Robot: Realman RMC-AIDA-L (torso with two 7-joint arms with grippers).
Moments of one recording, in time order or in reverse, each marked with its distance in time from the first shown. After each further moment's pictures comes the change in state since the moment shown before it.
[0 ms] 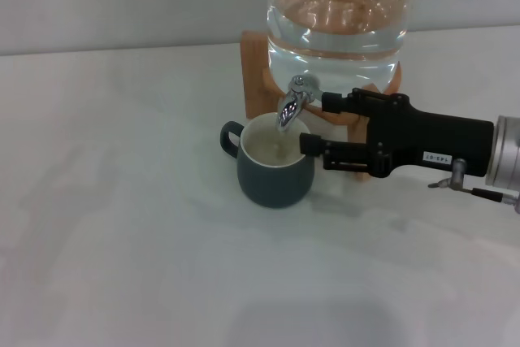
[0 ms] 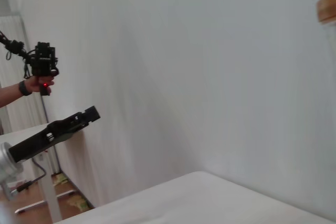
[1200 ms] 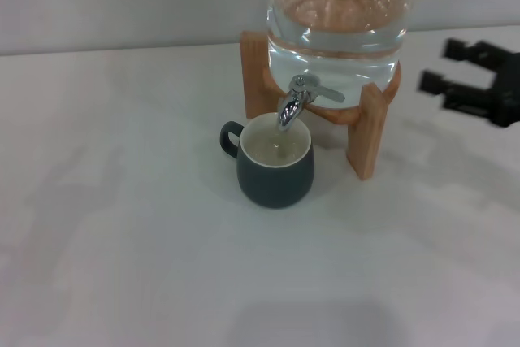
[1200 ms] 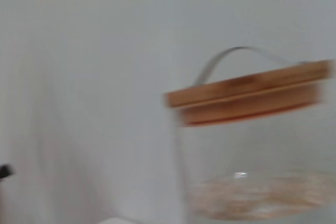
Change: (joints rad) left arm -0.006 0.000 0.004 0.000 0.015 0.001 -0.001; right arm -0.055 -0.001 0.381 0.044 -0.040 0.192 0.005
